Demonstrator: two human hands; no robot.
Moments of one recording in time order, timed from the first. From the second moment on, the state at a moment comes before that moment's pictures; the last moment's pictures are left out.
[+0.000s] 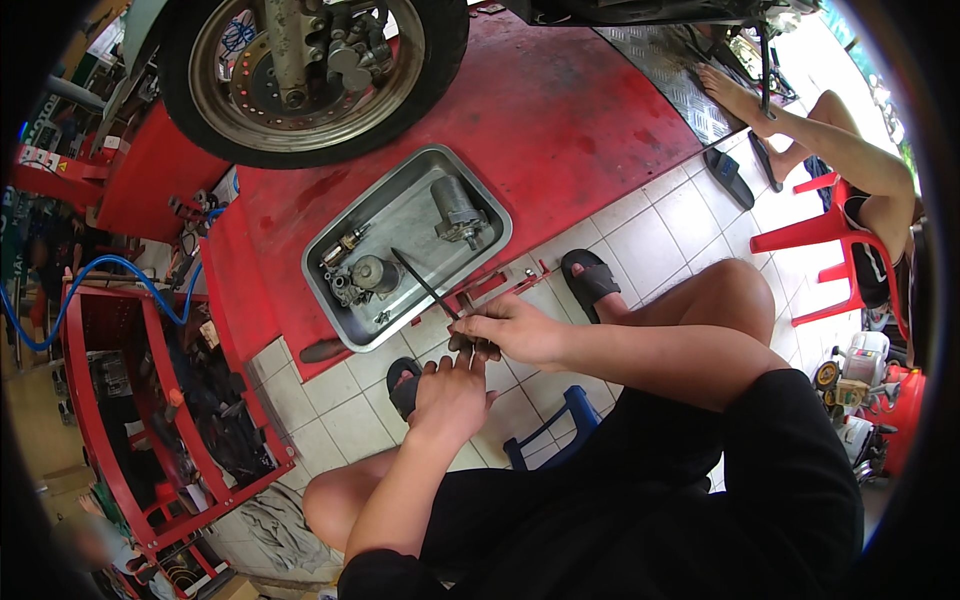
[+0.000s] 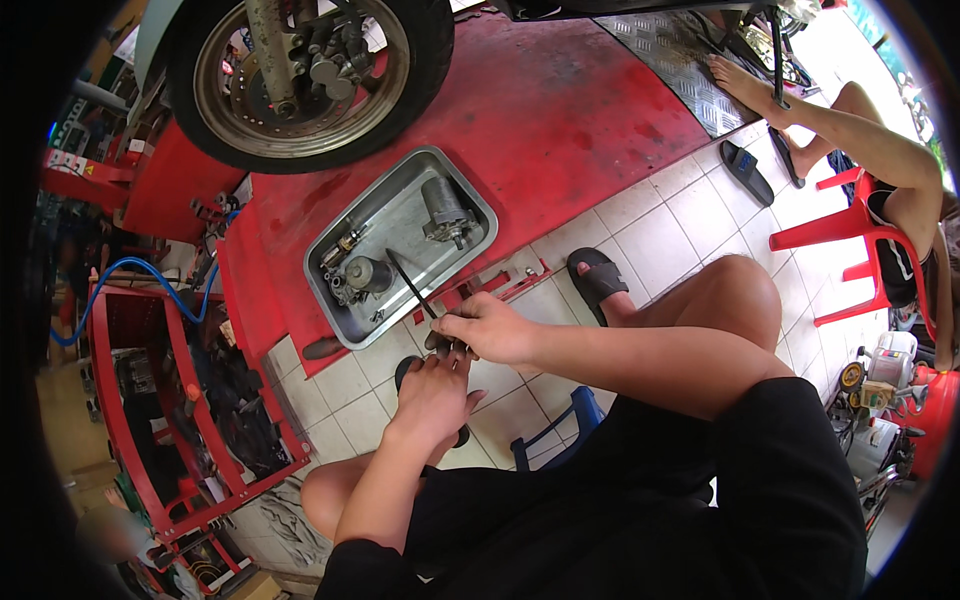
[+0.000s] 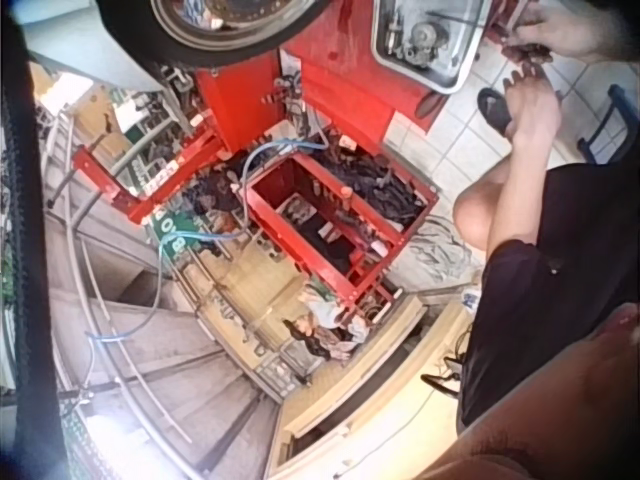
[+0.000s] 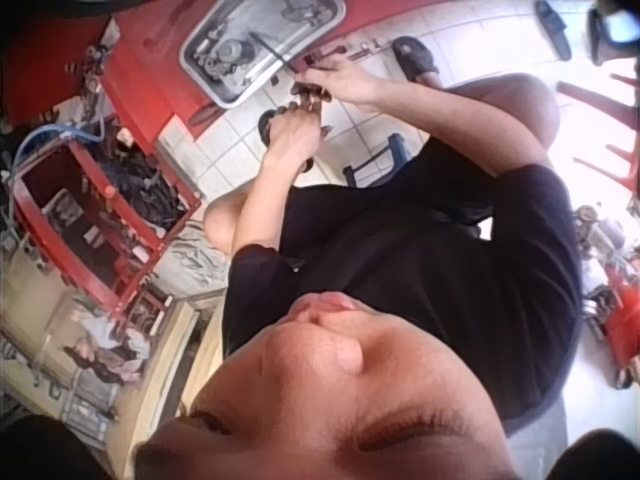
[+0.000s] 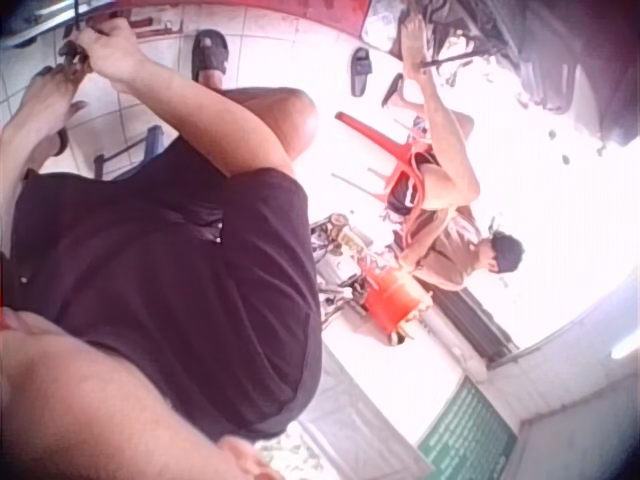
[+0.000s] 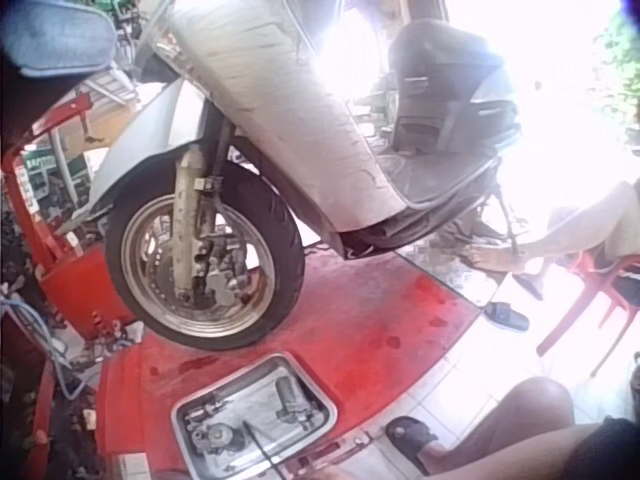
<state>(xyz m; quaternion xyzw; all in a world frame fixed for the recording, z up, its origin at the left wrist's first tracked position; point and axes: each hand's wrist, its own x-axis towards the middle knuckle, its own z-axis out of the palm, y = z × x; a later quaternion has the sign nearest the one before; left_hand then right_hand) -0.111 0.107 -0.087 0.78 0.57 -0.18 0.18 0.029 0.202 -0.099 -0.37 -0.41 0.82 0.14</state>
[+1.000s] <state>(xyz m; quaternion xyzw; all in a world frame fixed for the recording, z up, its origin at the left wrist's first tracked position) -0.106 0.107 -0.087 0.77 0.58 -0.16 0.23 0.036 0.207 -0.075 -0.35 -0.43 0.81 0.18</state>
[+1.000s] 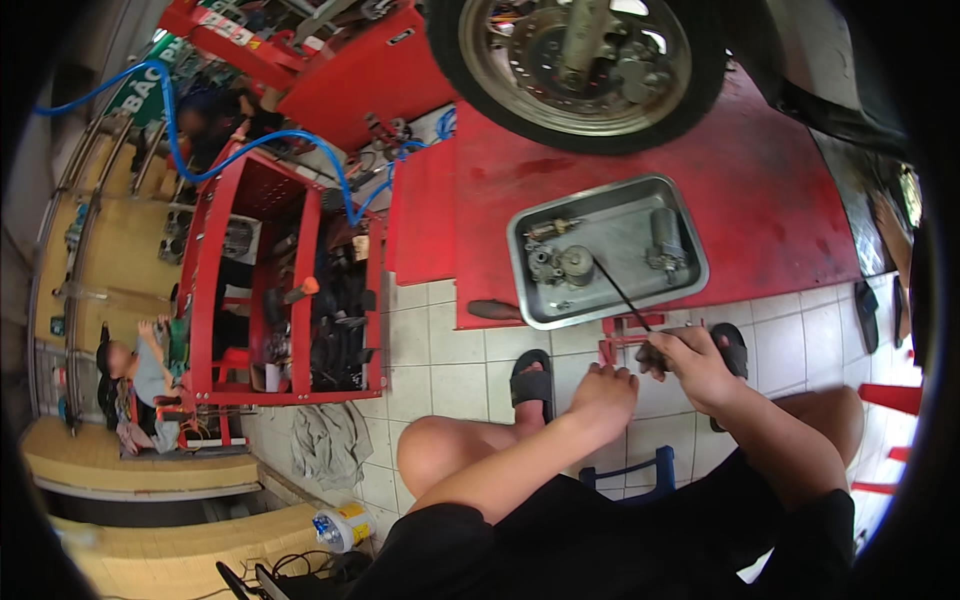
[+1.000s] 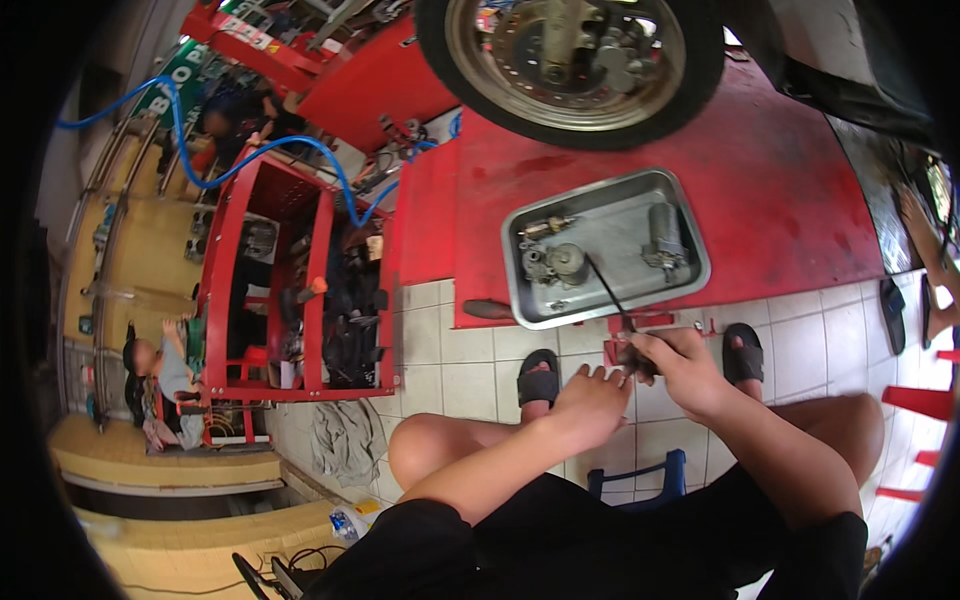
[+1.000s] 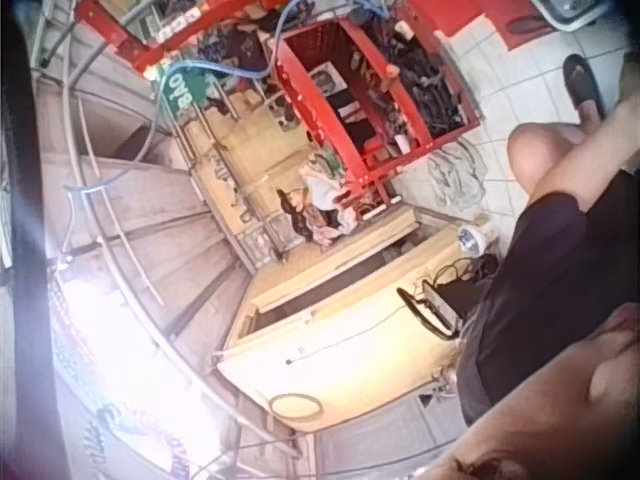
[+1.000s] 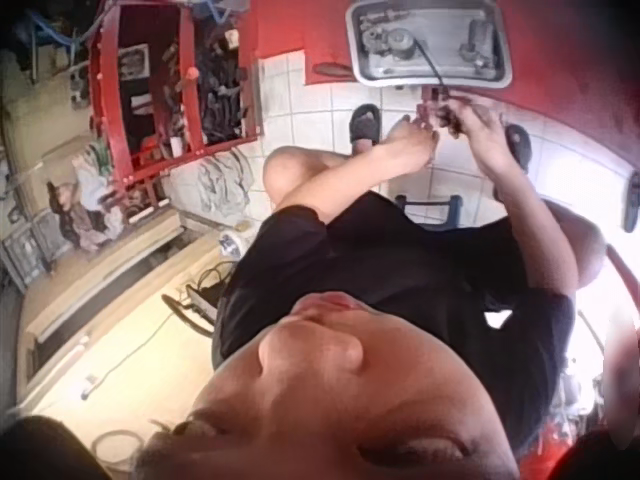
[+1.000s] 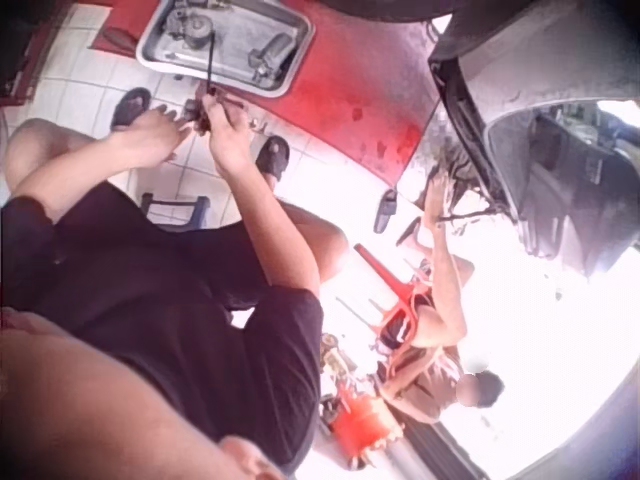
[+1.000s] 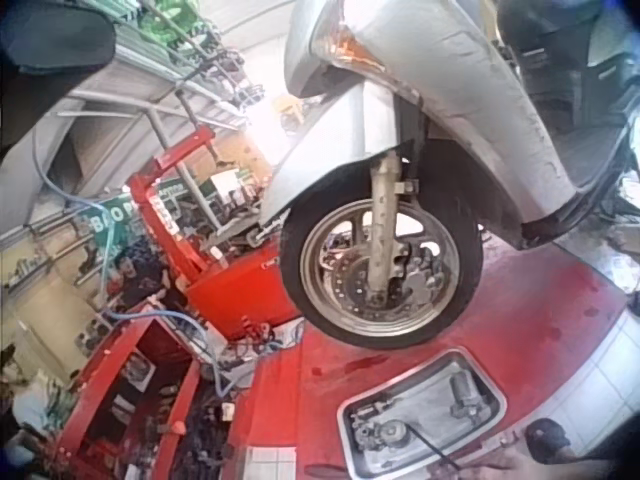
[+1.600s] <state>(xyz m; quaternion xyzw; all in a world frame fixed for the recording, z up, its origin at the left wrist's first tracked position) -0.114 0.110 -0.098 0.75 0.58 -0.15 0.26 0.041 0.218 -0.062 -0.35 -0.51 0.76 0.19</state>
